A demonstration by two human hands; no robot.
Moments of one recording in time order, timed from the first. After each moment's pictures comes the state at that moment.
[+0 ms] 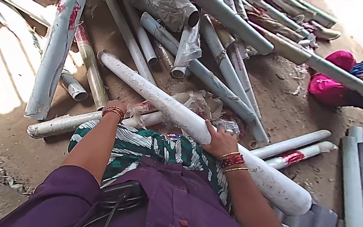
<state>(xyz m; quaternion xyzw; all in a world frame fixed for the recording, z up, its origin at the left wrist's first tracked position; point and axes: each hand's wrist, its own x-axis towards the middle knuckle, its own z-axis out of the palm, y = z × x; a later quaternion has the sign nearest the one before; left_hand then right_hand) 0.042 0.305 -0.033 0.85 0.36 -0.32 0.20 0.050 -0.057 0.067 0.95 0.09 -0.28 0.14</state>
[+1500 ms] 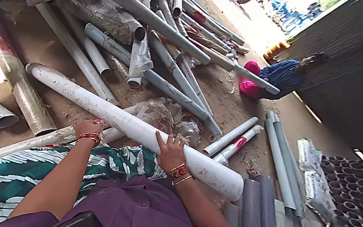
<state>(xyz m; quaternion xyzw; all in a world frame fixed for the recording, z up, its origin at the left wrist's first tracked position) 0.062 0.227 -0.066 0.87 0.33 -0.17 0.33 0.014 -0.055 0.047 0.97 0.13 -0.18 0.13</state>
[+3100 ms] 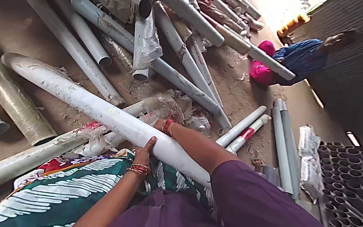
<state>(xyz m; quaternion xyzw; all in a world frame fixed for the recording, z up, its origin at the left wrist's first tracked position) 0.052 0.105 -0.074 0.35 0.44 -0.14 0.82 0.211 0.020 -0.099 0.80 0.29 -0.51 0.14</state>
